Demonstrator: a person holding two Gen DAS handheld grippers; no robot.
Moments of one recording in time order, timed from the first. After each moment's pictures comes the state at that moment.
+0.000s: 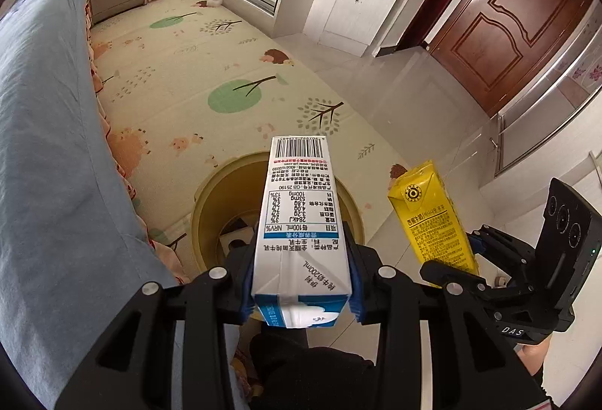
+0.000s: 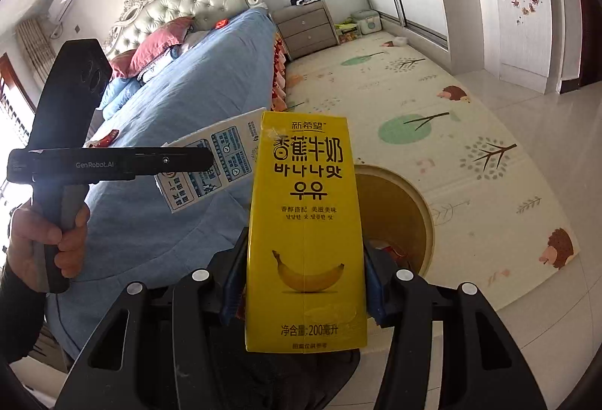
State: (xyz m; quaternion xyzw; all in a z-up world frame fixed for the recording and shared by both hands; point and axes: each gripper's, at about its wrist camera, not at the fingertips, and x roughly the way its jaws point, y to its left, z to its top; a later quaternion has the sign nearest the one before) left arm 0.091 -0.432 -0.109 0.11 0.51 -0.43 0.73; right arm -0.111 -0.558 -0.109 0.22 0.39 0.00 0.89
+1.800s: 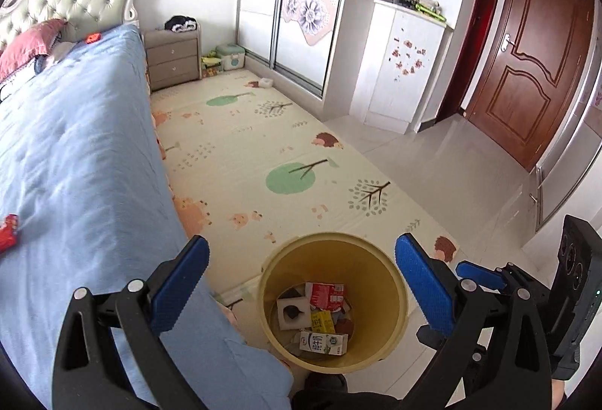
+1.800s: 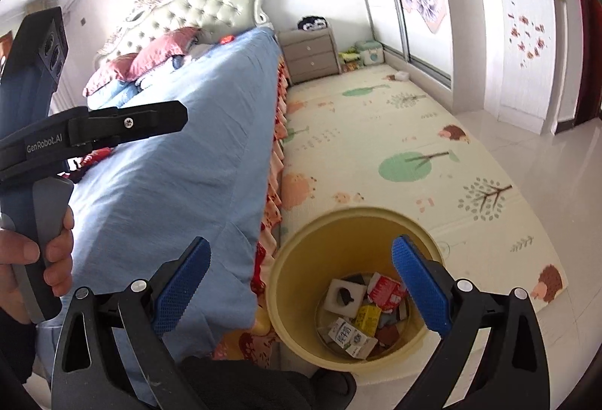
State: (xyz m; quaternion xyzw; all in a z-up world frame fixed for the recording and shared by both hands) left arm 0.083 -0.371 -0.033 0.08 0.36 -0.36 0.85; right arm -0.078 -0.502 -0.074 0.16 0.33 -0.02 0.93
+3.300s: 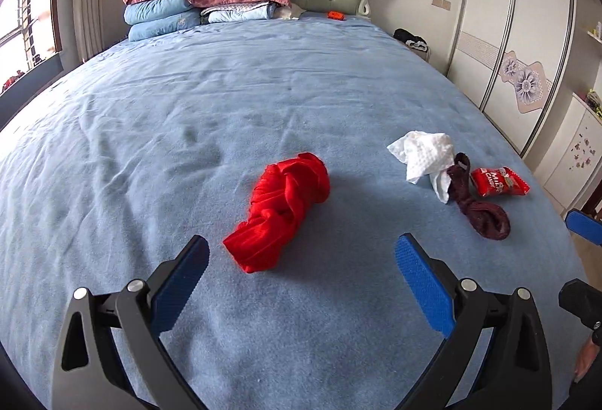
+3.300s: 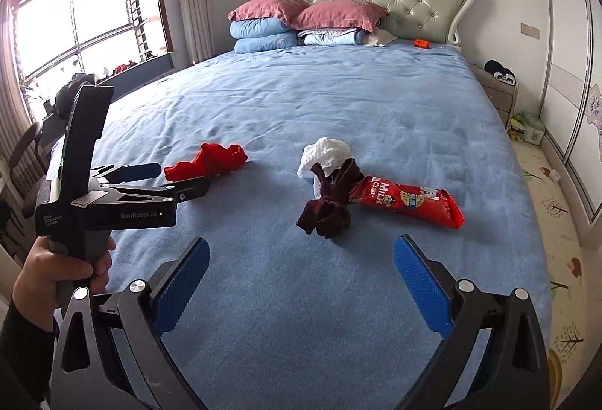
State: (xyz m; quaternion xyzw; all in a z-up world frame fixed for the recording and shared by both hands) left arm 0.193 0.108 -0.034 -0.01 0.38 -0.05 0.93; right arm 0.114 -0.101 0.003 -0.01 0.34 0.21 0.92
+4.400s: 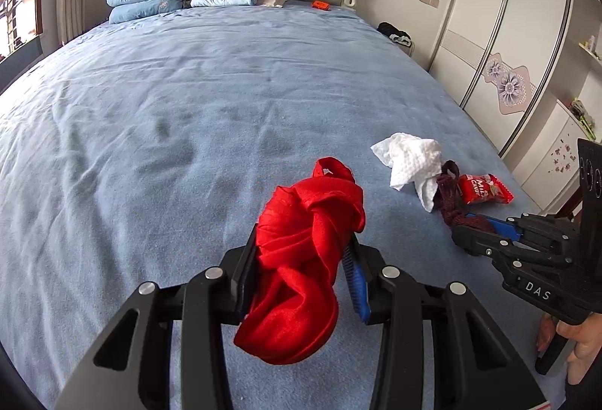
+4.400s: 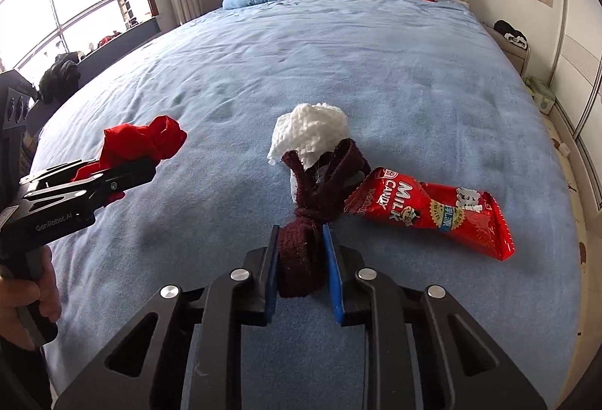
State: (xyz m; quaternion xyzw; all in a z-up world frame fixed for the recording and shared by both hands) left arm 0.200 0.102 -0.030 -0.03 0.40 -0.09 0.91; right arm 0.186 -0.092 -0.035 -0.01 0.42 0.22 0.88
